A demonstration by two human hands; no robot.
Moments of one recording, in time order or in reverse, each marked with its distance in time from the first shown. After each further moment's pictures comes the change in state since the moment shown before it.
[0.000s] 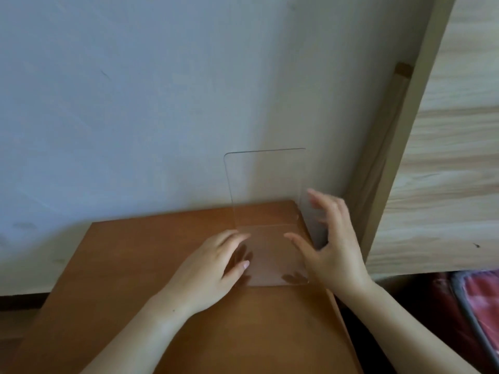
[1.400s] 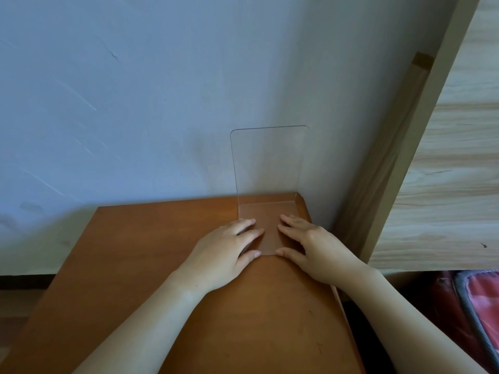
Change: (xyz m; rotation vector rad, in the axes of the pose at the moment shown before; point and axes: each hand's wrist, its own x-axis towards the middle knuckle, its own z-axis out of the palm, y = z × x) left_hand 0.017 -0.005 0.016 0.124 -0.115 0.000; right_hand 0.006 0.013 0.017 -0.357 -0.712 0.026
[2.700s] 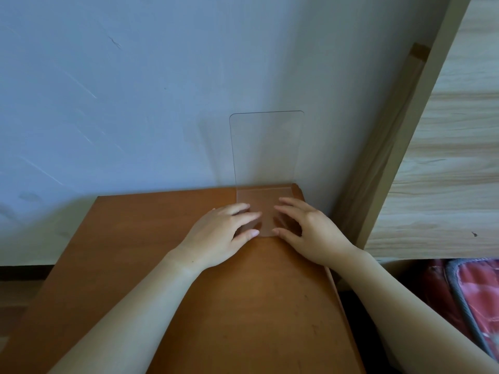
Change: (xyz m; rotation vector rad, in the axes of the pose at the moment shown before) left_hand 0.003 -0.004 -0.008 -0.081 0.006 -0.055; right_hand 0.004 0.001 0.002 0.079 0.147 0.028
